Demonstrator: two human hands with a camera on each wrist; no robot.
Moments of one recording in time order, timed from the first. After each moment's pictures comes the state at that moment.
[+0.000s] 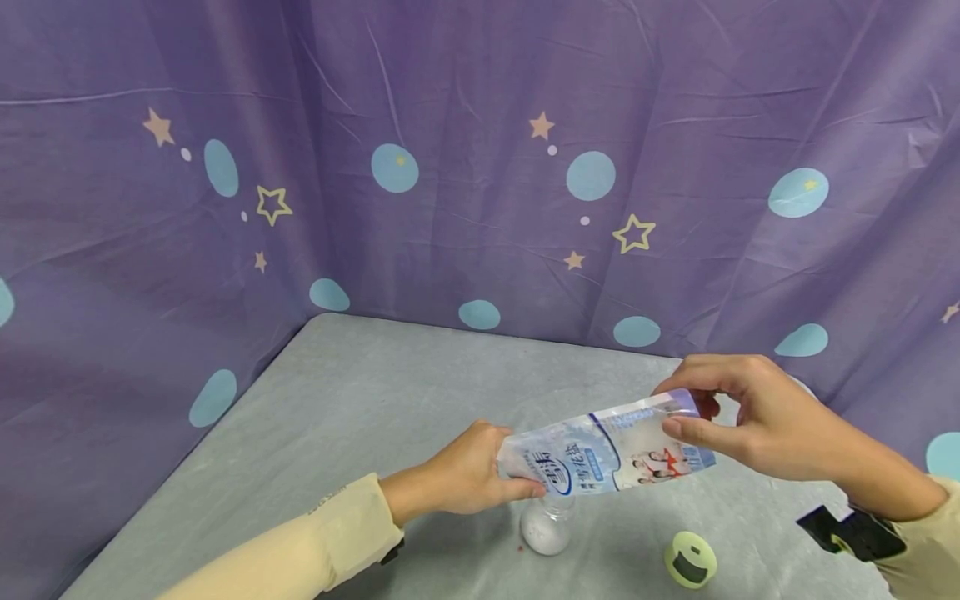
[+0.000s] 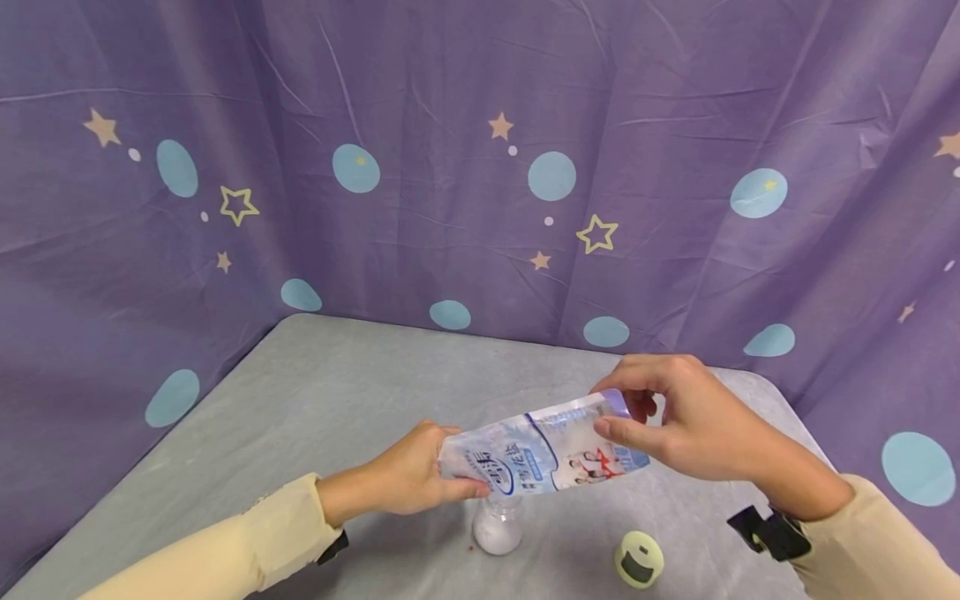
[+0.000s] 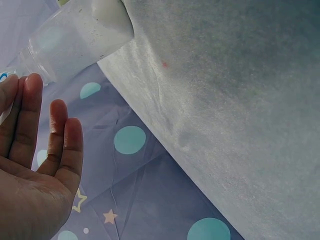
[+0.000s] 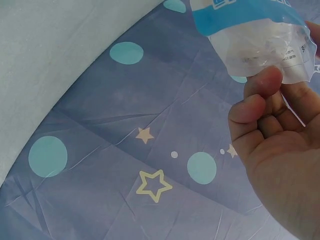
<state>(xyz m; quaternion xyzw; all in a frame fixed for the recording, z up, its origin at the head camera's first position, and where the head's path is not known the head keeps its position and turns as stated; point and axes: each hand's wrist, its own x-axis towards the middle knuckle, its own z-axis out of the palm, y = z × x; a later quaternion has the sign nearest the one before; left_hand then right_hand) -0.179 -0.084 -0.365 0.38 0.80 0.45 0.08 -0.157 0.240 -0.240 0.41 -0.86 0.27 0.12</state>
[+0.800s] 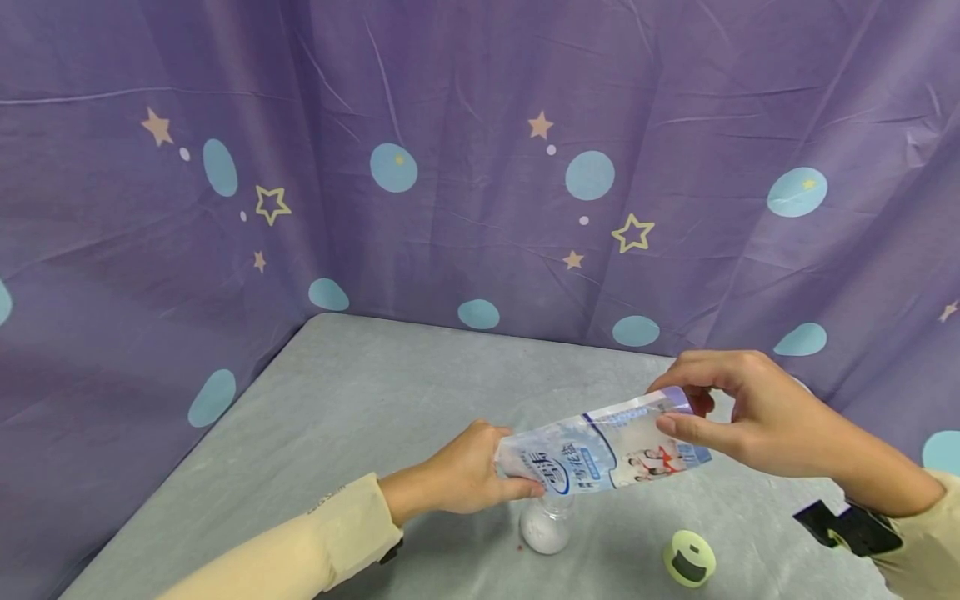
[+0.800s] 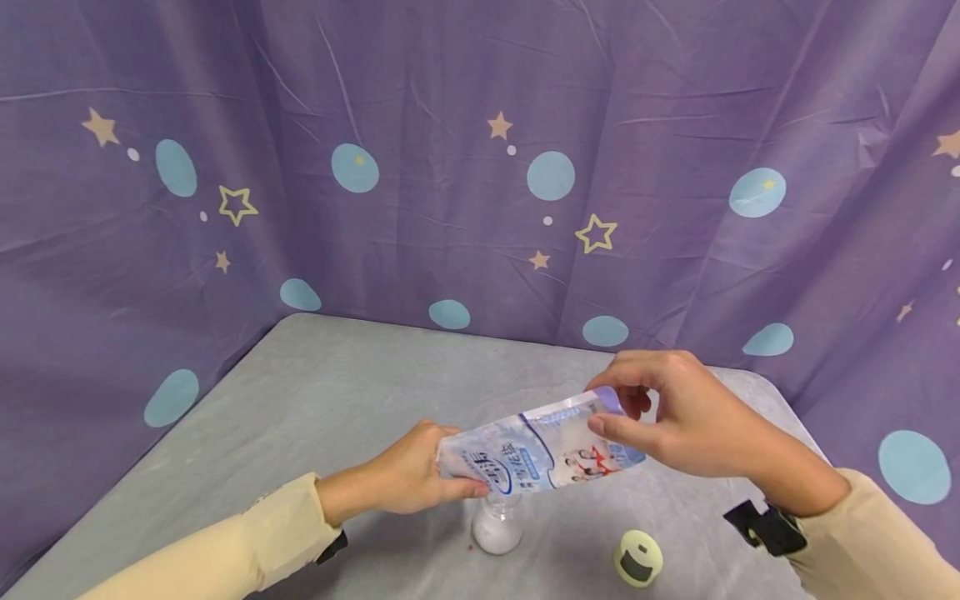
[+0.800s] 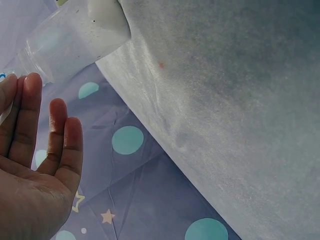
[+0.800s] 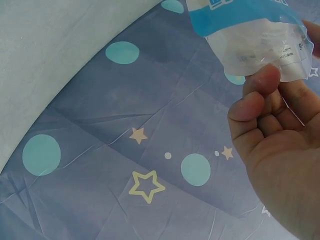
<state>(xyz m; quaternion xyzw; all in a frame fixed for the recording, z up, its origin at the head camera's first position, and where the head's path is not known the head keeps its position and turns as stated) -0.181 -0.083 -0.367 0.38 0.81 0.45 0.08 -0.157 0.237 -0.235 0.42 -0.86 0.26 0.12</state>
